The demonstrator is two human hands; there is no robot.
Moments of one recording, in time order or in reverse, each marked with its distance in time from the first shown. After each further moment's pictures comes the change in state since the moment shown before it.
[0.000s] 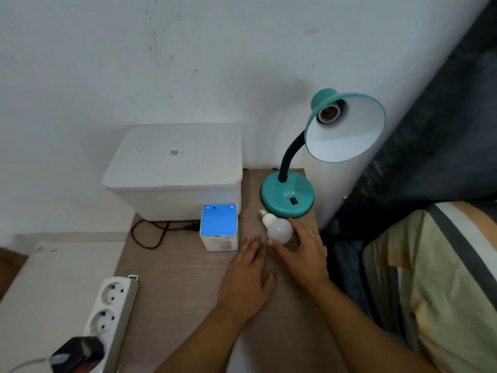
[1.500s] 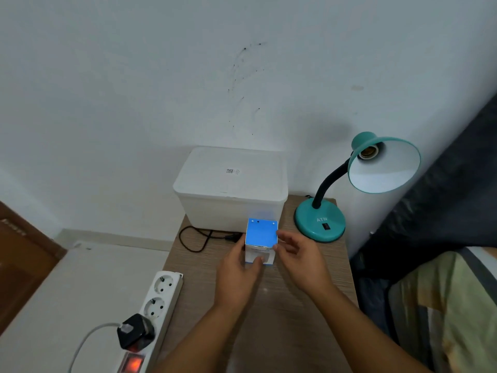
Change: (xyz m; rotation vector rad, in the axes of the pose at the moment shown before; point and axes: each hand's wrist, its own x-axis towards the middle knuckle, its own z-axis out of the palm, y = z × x) left_hand -0.025 -0.026 -0.087 -0.793 0.421 -0.387; right_hand -0.022 -0.102 0.012 0.266 -0.202 -0.142
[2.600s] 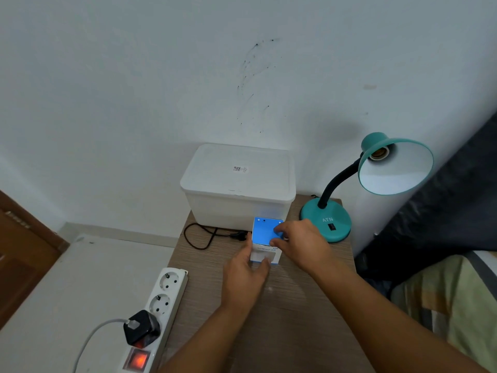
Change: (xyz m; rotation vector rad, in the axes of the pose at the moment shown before) left_hand 0.003 -0.016 0.004 0.095 -0.006 -0.018; right_hand 0.029 -0.047 -0.005 -0.739 -0.204 -0.167
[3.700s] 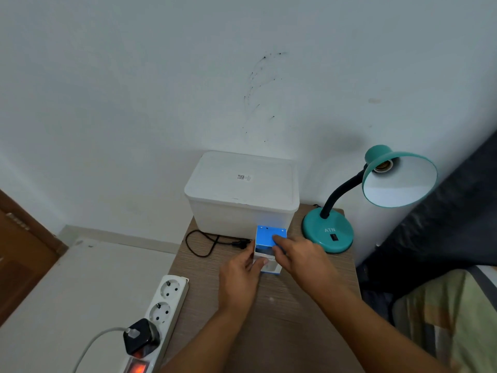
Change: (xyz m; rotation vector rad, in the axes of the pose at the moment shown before) left_hand 0.012 0.000 -0.006 -0.002 0.048 0.037; right_hand -0.012 0.005 0.013 -0.181 0.108 -0.228
